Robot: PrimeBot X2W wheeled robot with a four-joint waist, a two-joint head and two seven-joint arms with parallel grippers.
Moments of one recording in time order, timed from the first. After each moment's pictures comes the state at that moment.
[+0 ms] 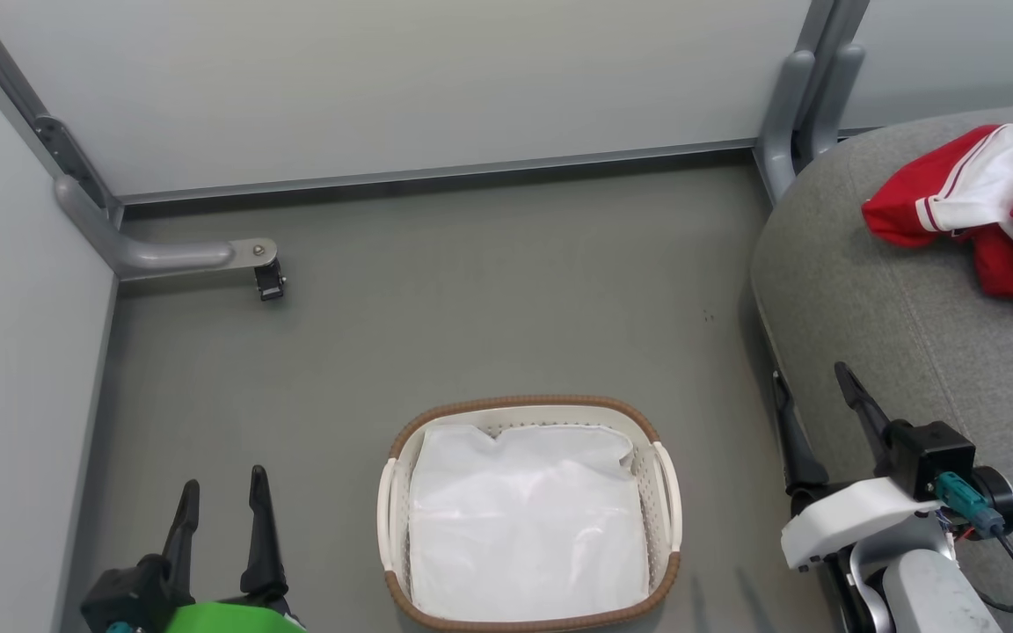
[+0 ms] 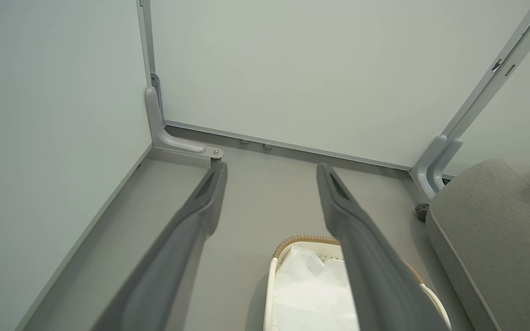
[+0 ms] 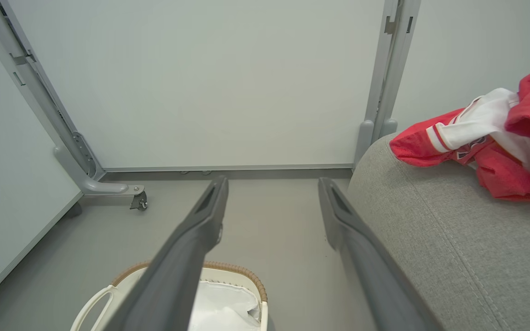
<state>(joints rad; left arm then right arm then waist) 0.07 0.06 -0.05 0.19 -0.35 -0.05 -0.26 -0.15 -0.05 0.02 0.30 0.15 0.13 -0.26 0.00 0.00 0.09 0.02</state>
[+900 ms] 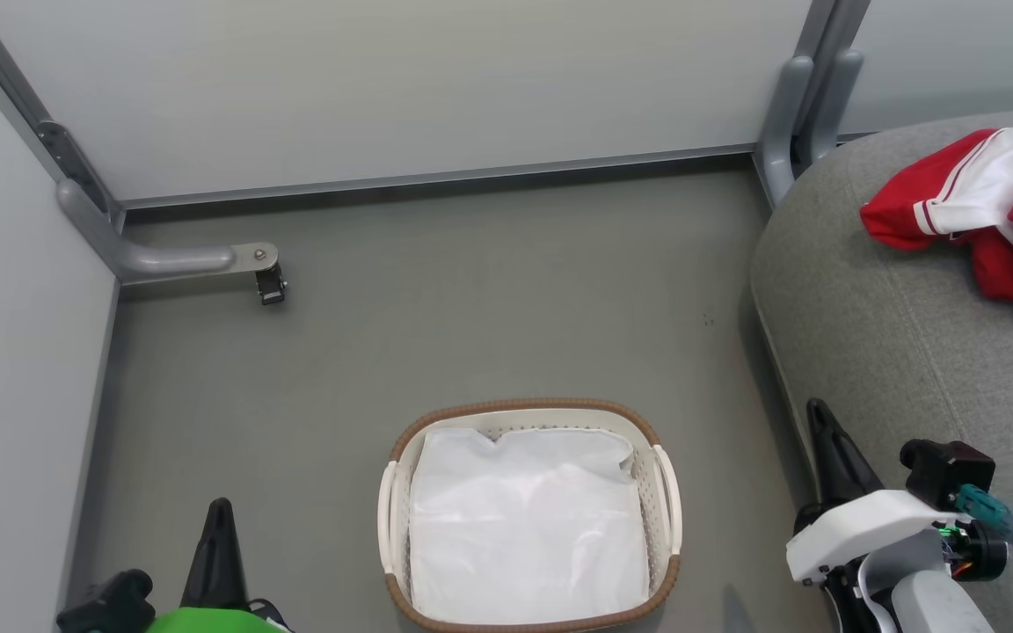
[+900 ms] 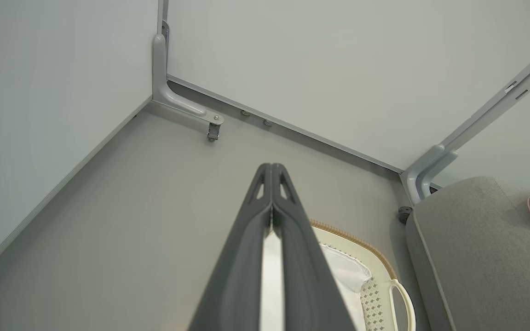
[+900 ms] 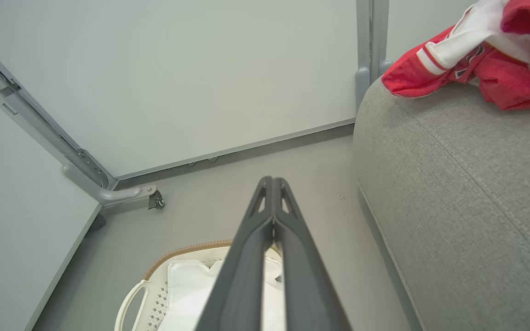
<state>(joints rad) 0.07 0.05 -0.03 0.25 -0.51 -0.07 -0.21 -0.13 -0.04 0.02 0.34 0.34 0.13 -0.21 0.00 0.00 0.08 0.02</state>
